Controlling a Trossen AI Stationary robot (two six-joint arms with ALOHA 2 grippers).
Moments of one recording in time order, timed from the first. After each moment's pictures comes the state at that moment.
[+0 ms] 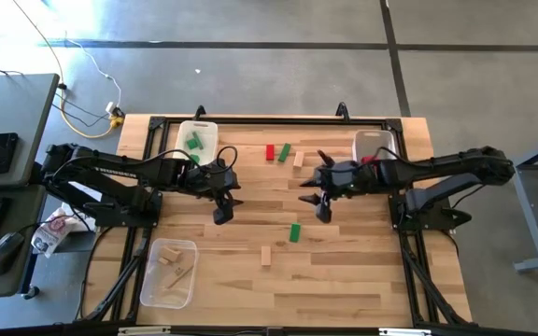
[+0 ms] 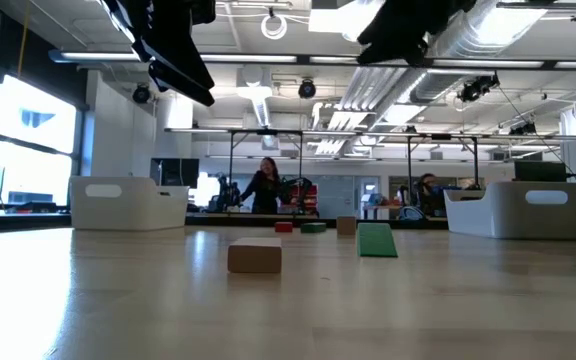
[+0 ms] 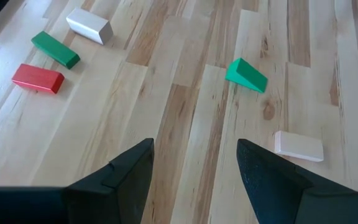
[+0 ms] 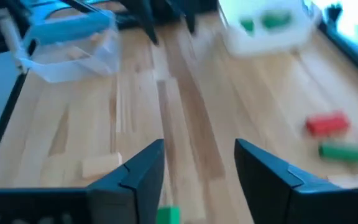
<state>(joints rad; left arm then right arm) 0.06 1.24 0.91 -0.49 -0.15 -0.24 0.09 1.22 0.97 -0.32 0.14 0.22</state>
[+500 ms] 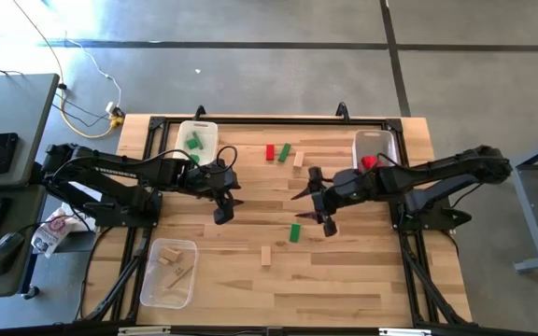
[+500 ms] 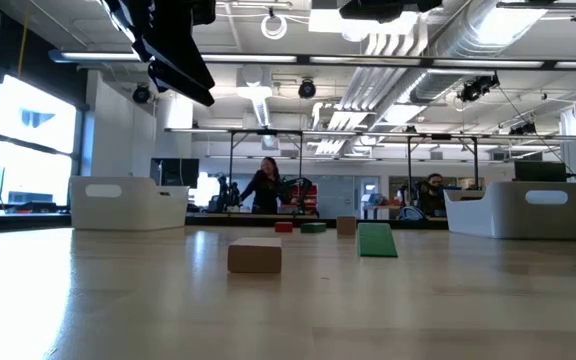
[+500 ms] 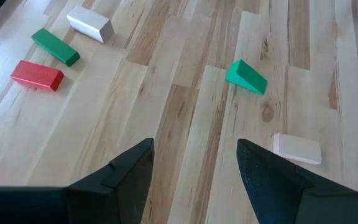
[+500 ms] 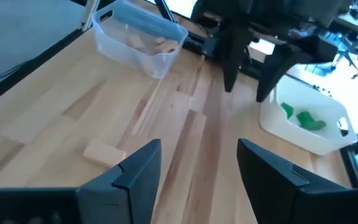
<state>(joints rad) 0.06 1.24 0.91 -0.49 -0.15 -0.26 0.16 1.25 0.97 -0.18 0.05 -0.31</state>
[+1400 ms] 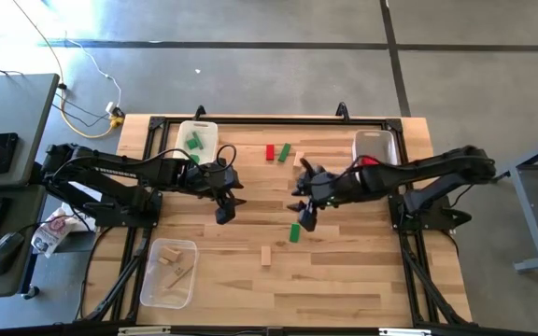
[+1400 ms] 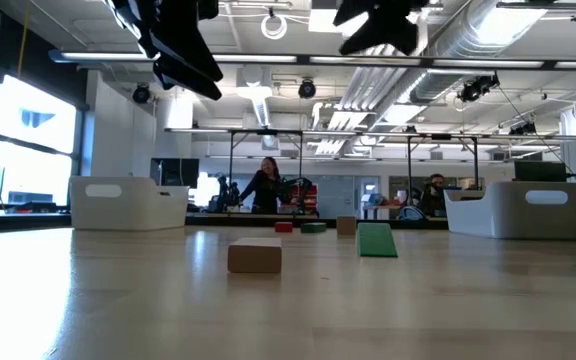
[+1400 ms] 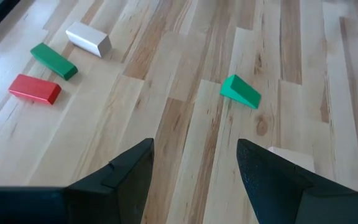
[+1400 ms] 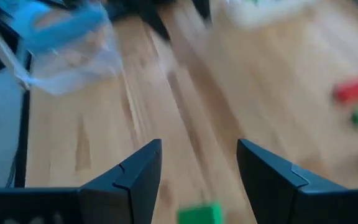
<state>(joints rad) 0.06 1.24 0.91 -0.44 -0.15 -0.26 0.17 1.42 1.22 -0.51 0.20 0.48</state>
